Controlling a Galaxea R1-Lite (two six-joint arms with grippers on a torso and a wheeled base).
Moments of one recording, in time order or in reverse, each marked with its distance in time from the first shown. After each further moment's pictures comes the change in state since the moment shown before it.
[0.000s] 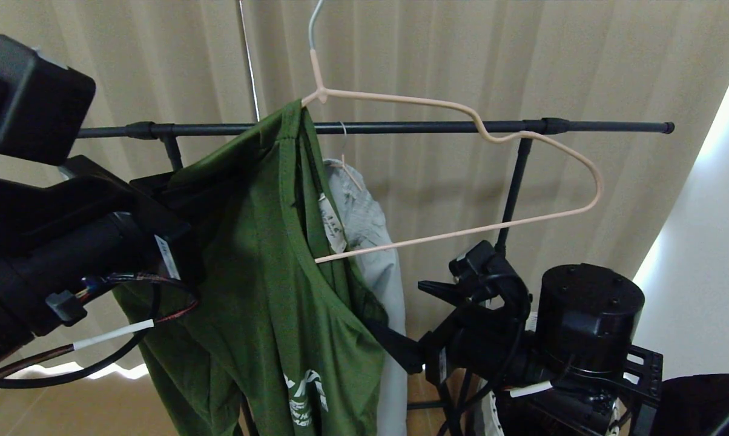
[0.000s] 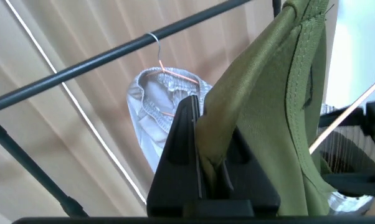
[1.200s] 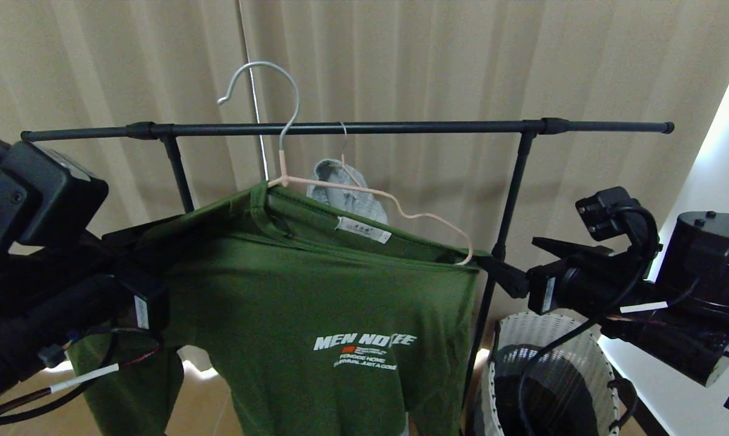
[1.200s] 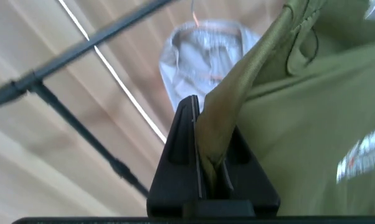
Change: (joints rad) left arm 0.140 -0.060 0.174 0.001 0.003 0.139; right arm -0.349 -0.230 0.040 0.156 -0.050 -0.033
